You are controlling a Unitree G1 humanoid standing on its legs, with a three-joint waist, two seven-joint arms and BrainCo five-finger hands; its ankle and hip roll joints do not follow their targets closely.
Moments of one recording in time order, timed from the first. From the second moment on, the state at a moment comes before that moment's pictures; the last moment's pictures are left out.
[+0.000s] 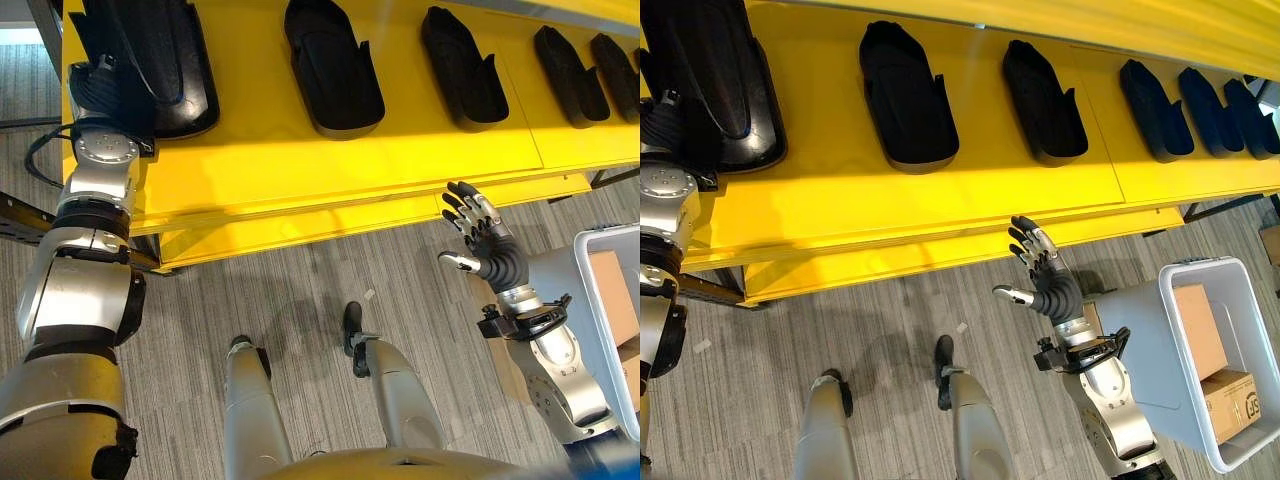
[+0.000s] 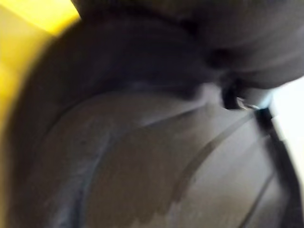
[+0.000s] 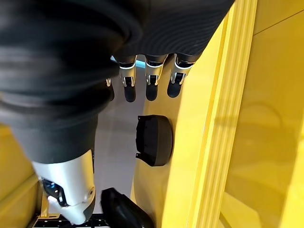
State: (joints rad) left arm -1.12 0.80 -0.25 1.12 -0.29 -0.06 0.34; right arm 0.08 -0.49 0.19 -0.27 0.49 -0.27 0.04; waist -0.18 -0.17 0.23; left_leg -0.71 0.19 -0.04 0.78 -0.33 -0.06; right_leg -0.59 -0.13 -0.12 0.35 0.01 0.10
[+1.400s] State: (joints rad) left arm -0.78 0.70 -0.08 0.74 -0.49 -0.16 0.31; right arm 0.08 -0.49 0.13 -0.26 0.50 -0.26 0.04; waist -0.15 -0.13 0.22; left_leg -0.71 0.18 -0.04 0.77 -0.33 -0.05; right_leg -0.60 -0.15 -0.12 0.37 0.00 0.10
